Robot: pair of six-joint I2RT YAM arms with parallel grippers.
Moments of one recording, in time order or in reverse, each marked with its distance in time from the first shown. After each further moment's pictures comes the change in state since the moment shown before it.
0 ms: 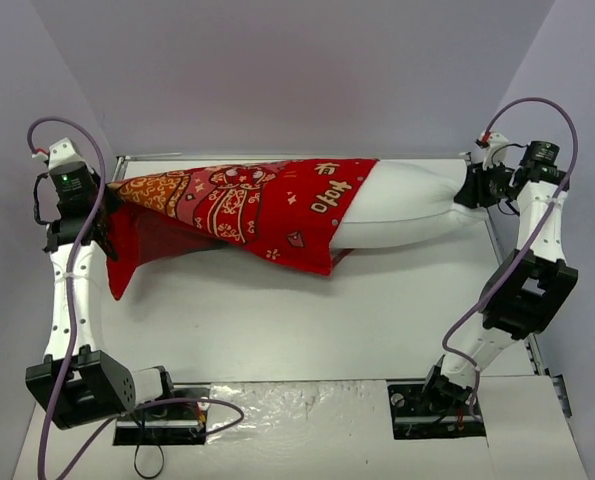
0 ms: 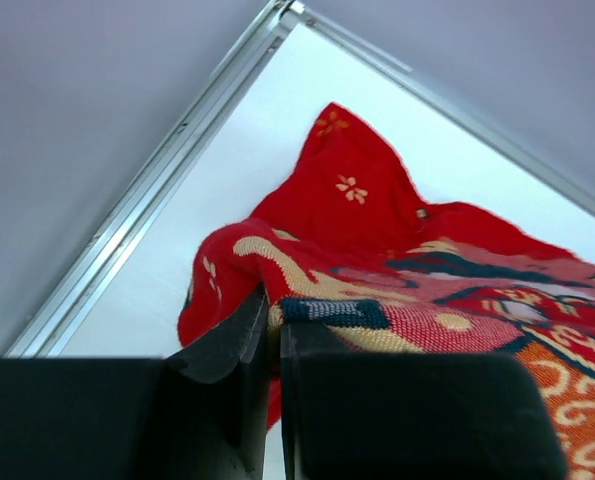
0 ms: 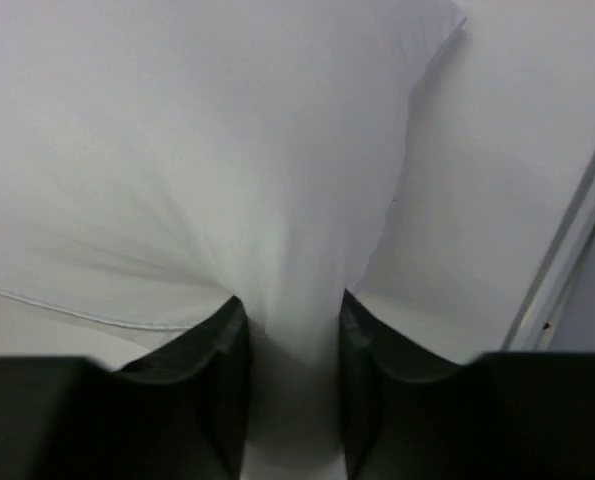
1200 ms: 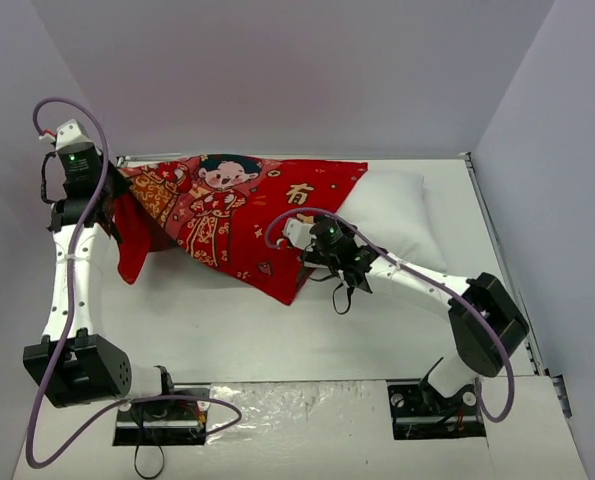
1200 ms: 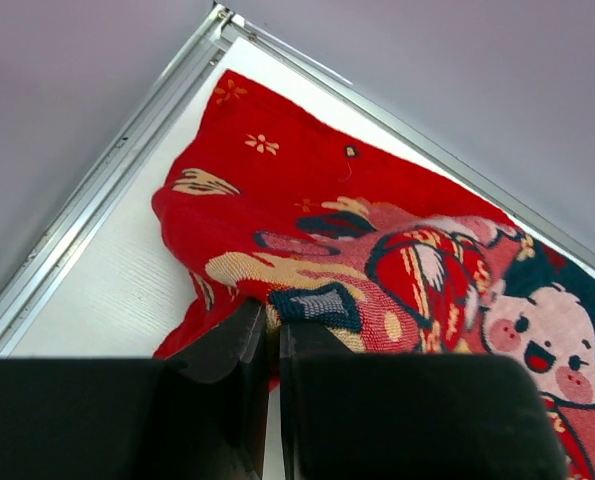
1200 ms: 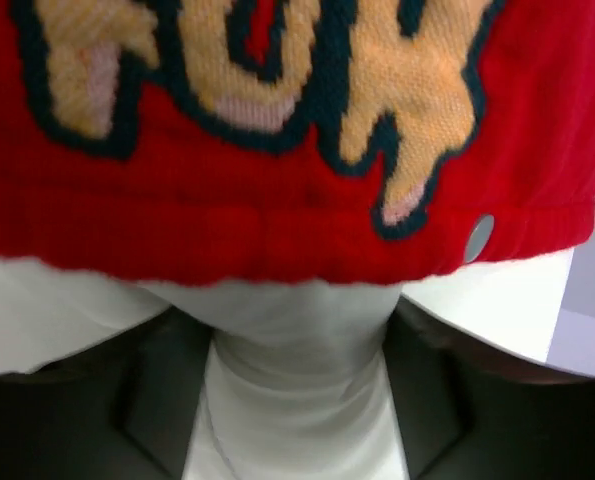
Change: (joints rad) left arm -0.088 0.113 0.166 -0.027 0.026 -0.089; right arm 1.192 -0.251 -0.699 0.667 1.128 -0.206
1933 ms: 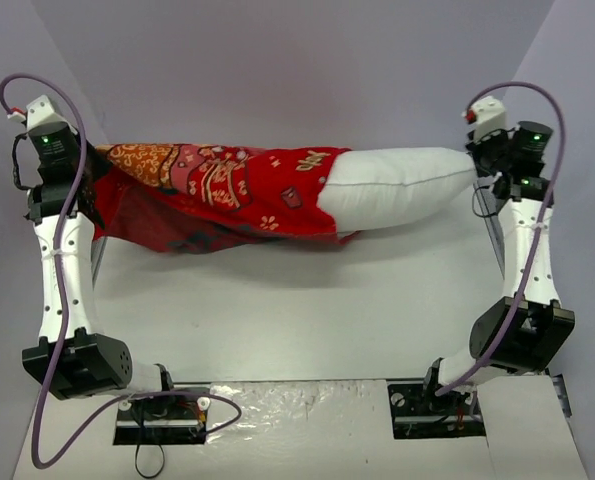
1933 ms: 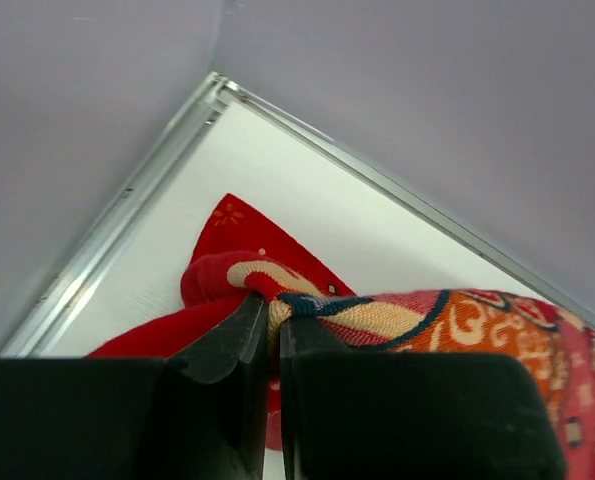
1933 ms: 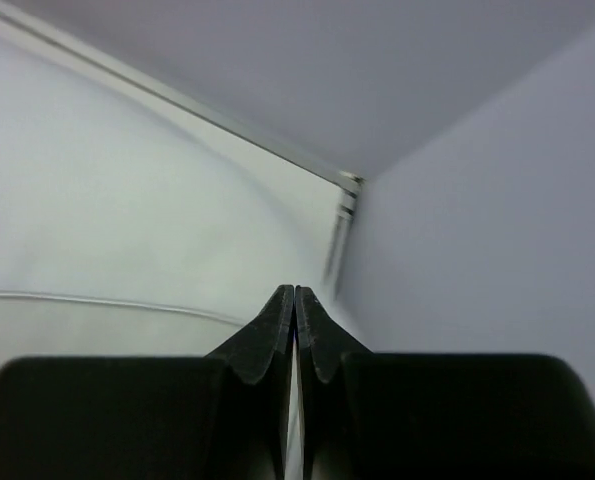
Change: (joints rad) left arm 0.057 0.040 0.216 -0.087 0.051 0.005; right arm -0.953 -0.035 0.530 -0.246 -0.777 0.124
